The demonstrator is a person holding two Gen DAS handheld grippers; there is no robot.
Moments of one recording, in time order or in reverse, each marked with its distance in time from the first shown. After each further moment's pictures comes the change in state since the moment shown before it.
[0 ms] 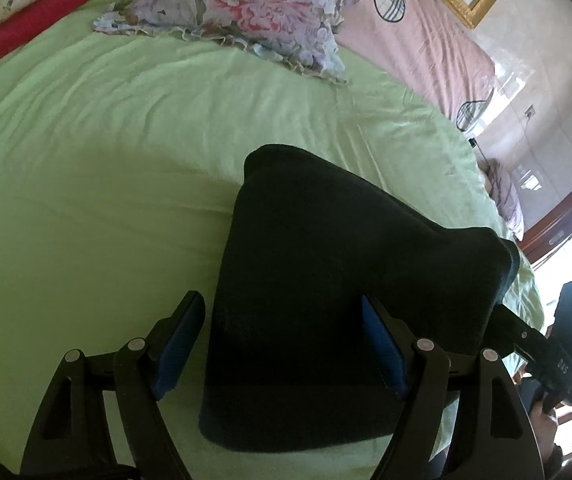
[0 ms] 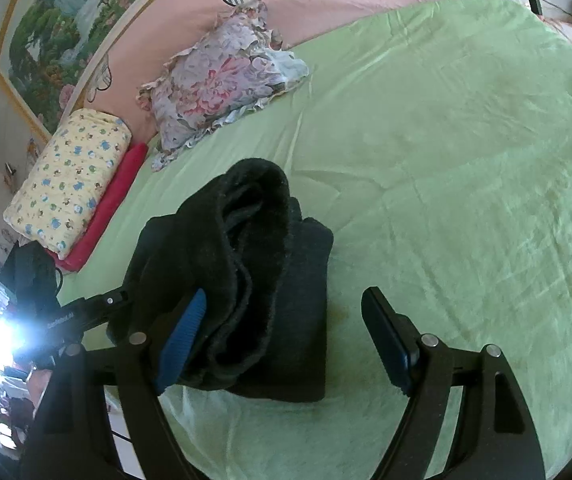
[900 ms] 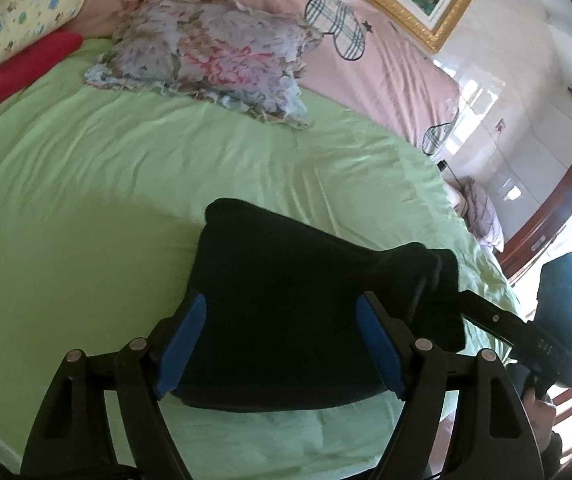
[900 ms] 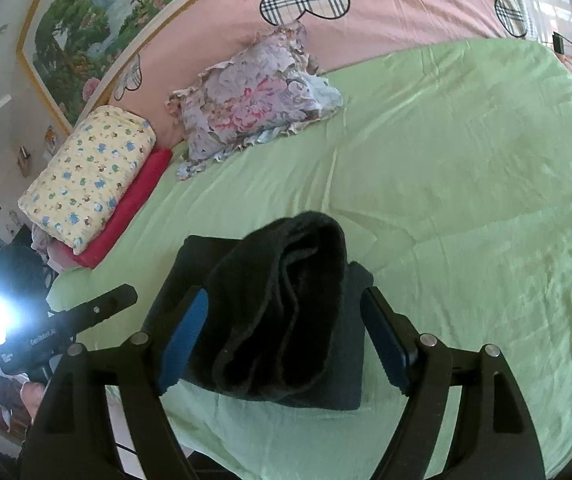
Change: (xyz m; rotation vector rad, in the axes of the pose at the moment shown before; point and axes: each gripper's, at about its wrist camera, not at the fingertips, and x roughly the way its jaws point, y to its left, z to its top) left arm -0.064 -0.027 -0.004 0.046 -0.132 -0.062; right arm -0.026 0.032 0.022 -0.077 -0.034 0.026
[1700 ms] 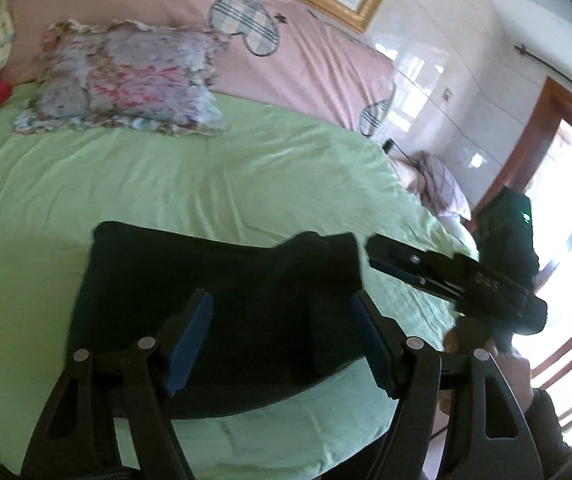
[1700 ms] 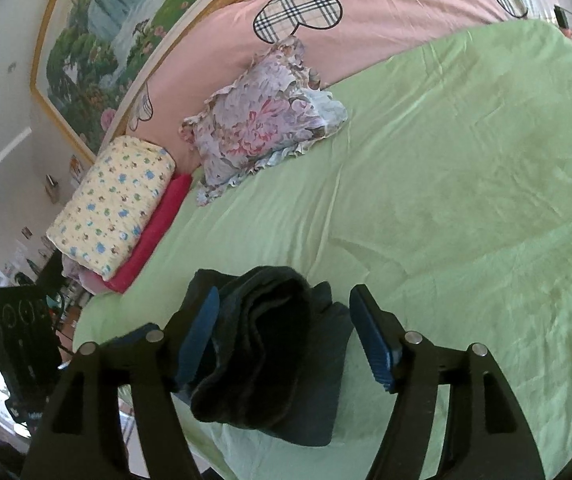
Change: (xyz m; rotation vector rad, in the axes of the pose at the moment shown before) left arm 0.001 -0.089 -0.011 0.168 -0.019 -0.116; right arm -0.001 -0.039 0.026 0.056 -0.034 0.138
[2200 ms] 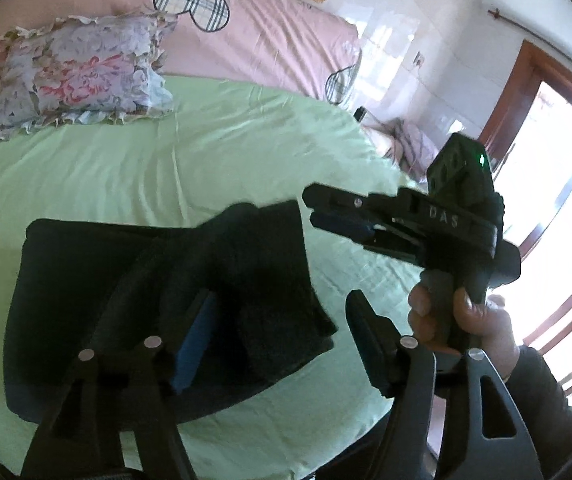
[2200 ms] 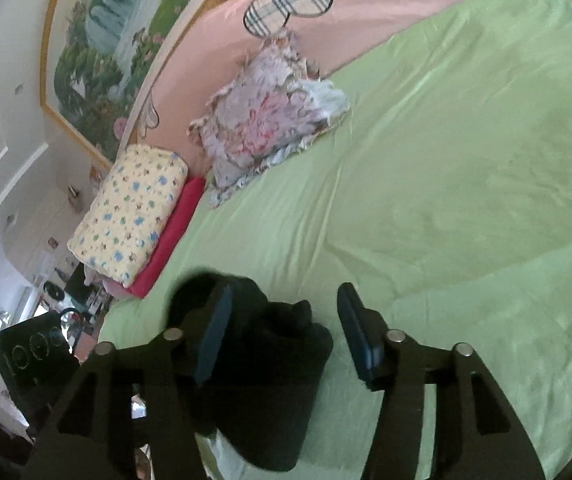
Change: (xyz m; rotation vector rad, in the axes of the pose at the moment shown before) left arm 0.038 -0.046 -0.012 0.112 0.076 -0.074; right arm 0.018 -0.044 0.016 0.073 0.018 0.133
